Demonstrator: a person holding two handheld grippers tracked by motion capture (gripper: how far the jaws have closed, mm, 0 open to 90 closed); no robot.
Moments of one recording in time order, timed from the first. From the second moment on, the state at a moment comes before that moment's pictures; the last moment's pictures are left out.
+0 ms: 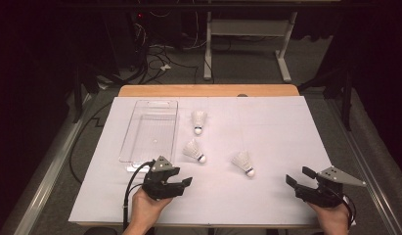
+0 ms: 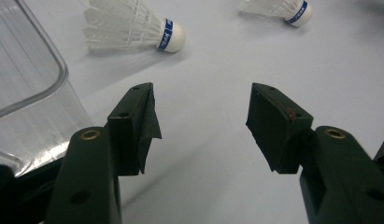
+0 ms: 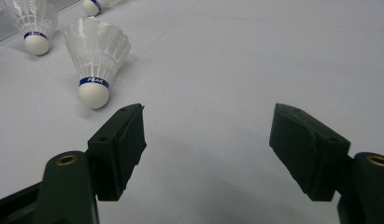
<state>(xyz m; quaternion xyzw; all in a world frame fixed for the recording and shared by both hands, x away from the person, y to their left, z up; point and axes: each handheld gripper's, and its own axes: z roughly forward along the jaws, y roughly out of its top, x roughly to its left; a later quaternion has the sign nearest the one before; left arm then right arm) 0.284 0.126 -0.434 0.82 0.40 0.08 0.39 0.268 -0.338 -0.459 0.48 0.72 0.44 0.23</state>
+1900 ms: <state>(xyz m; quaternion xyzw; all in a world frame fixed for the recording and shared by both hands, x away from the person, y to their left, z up) 0.341 0.101 -0.408 0.83 0.43 0.08 0.35 0.269 -0.338 -0.459 0.48 0.73 0.44 0.23</state>
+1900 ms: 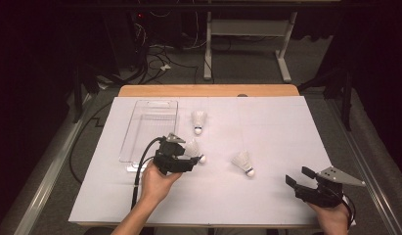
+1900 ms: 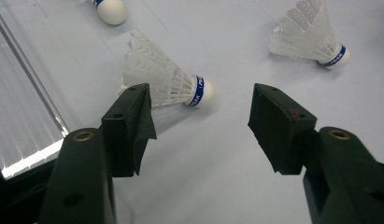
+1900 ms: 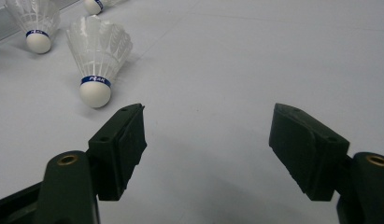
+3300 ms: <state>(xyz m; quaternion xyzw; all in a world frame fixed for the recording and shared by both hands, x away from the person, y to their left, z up) 0.389 0.089 -0.404 0.82 0.47 0.08 0.31 0.270 -0.338 -0.459 0.48 0.73 0.44 0.23</state>
